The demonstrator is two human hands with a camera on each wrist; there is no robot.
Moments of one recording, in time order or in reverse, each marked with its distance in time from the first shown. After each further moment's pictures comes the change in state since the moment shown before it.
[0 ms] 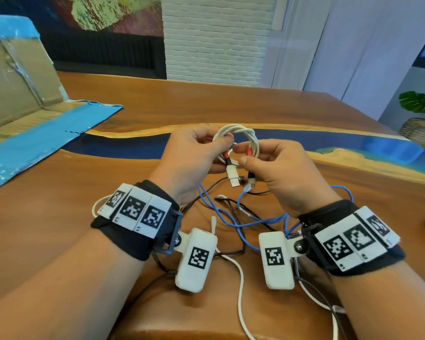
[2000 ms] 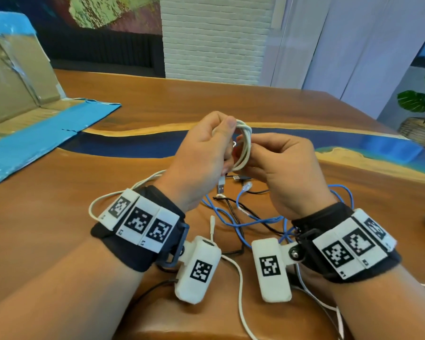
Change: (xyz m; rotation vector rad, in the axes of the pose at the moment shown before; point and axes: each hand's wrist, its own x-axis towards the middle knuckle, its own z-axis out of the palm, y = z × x) left_hand -0.014 0.008 0.012 -0.015 -0.167 0.196; right_hand -0.007 -0.007 0.010 0.232 0.111 -0.095
